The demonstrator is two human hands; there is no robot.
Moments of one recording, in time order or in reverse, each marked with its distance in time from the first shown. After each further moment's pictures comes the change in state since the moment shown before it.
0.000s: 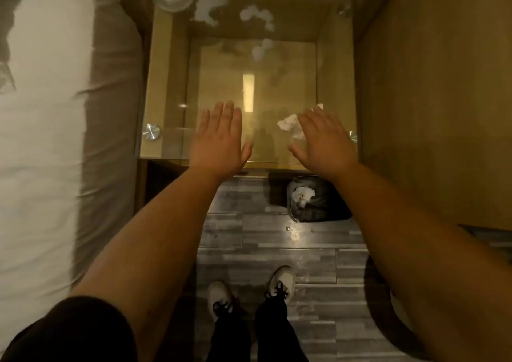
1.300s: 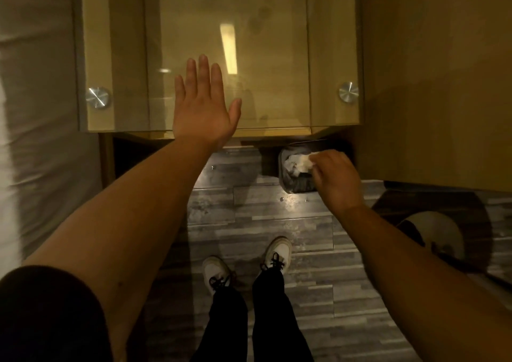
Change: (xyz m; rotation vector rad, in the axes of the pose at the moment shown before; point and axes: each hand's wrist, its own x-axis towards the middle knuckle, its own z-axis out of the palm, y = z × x) left_hand 0.028 0.022 0.066 -0.028 -0.014 -0.121; right_hand -0.115 0.028 0.117 0.328 0.088 0.233
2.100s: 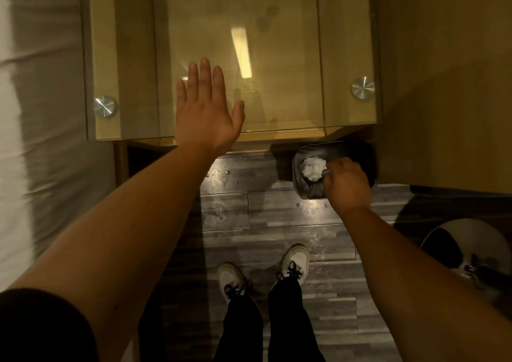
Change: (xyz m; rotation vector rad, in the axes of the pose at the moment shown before) left_hand -0.001 0.001 0.003 0.003 0.061 -0.002; right_hand 0.008 0.036 0.058 -0.151 -0.060 0.213
